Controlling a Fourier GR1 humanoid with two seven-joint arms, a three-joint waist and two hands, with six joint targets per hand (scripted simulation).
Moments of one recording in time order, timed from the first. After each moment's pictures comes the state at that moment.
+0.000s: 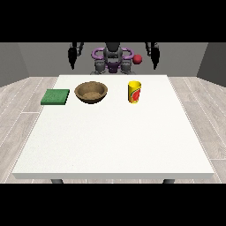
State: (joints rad) left arm -0.03 0.13 0.01 -1.56 0.03 -0.01 -0.02; right arm -0.05 -0.07 -0.01 -1.57 0.00 0.00 0.01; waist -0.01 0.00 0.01
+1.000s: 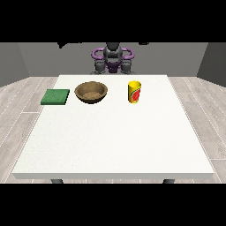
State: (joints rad) left arm -0.10 0.01 -0.17 -1.84 0.03 0.23 0.34; right arm 0.00 -0.13 -0.15 -1.76 -0.17 0.06 0.18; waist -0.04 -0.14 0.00
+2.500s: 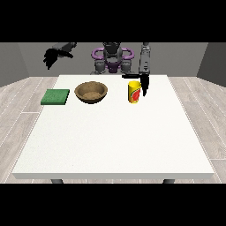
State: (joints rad) left arm -0.44 0.07 0.15 -1.02 0.03 0.16 -0.50; right arm -0.29 -0.25 -0.25 -1.56 -0.22 0.16 -0.05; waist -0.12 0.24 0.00
